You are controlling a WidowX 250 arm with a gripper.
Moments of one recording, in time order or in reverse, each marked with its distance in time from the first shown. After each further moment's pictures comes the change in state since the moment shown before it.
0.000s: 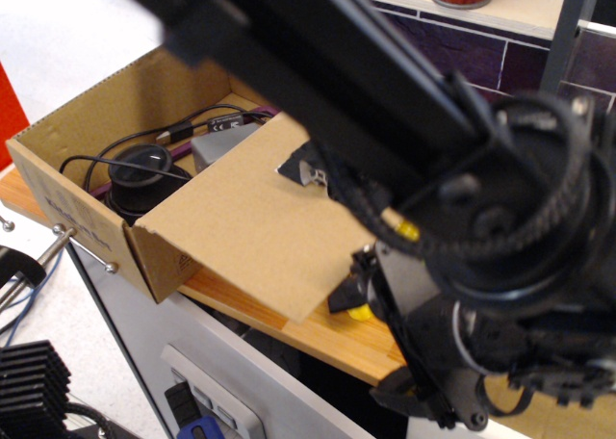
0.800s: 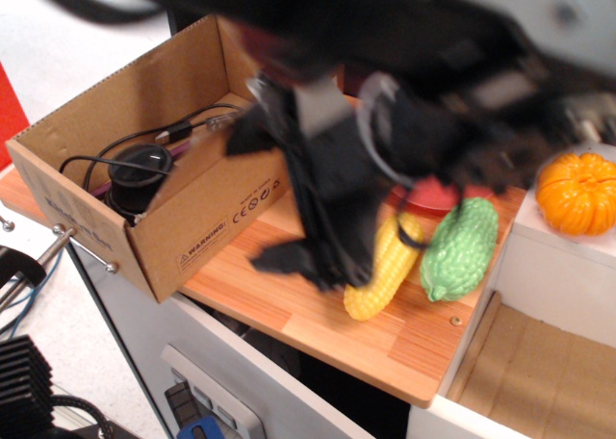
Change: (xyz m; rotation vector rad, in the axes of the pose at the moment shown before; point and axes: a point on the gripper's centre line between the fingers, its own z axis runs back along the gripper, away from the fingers) arm -0.038 0.101 0.044 0.058 0.107 -0.220
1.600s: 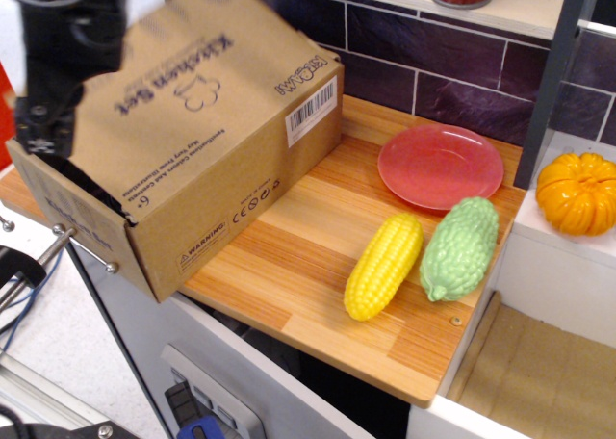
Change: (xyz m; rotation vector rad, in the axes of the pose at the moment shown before) arm -0.057 0.095 -0.113 -0.197 -0.202 -0.292
